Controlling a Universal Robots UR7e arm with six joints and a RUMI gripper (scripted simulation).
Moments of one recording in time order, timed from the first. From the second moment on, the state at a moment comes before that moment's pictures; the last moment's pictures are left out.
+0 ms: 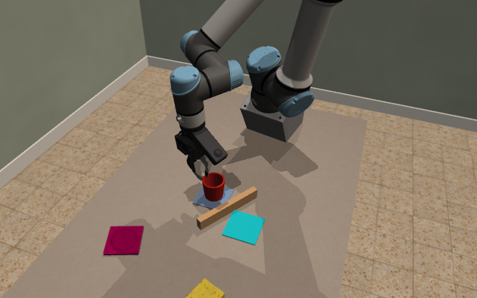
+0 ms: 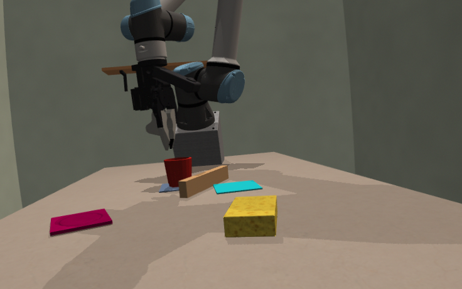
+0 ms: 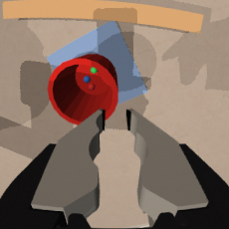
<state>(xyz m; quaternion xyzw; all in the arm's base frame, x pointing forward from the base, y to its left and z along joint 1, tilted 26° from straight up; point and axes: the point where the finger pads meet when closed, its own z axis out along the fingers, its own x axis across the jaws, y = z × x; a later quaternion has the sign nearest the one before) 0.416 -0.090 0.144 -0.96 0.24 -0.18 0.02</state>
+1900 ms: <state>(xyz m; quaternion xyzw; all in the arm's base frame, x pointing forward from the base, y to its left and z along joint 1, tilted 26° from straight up) 0.438 -0.093 0.085 -0.96 0.24 -0.18 0.02</state>
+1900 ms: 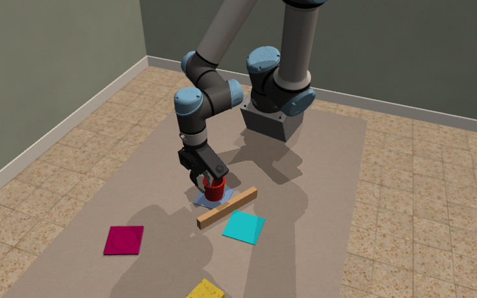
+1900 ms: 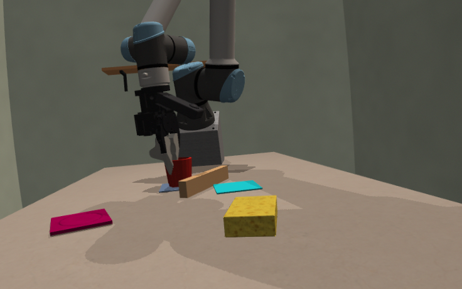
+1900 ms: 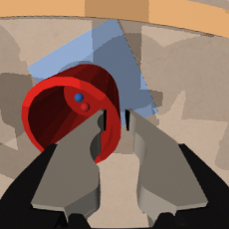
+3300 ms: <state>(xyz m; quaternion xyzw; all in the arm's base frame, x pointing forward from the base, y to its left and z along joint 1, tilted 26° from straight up) 0.438 -0.093 0.085 -0.96 0.24 -0.18 0.02</state>
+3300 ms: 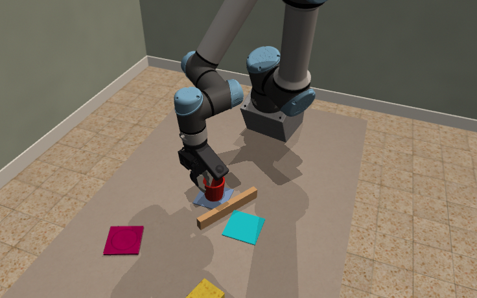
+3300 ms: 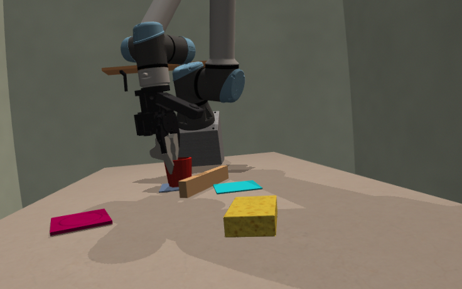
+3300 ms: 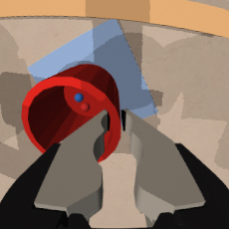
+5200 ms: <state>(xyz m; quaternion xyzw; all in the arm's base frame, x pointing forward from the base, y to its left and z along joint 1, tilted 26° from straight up) 0.438 -0.093 0.085 -0.96 0.24 -0.18 0.02</state>
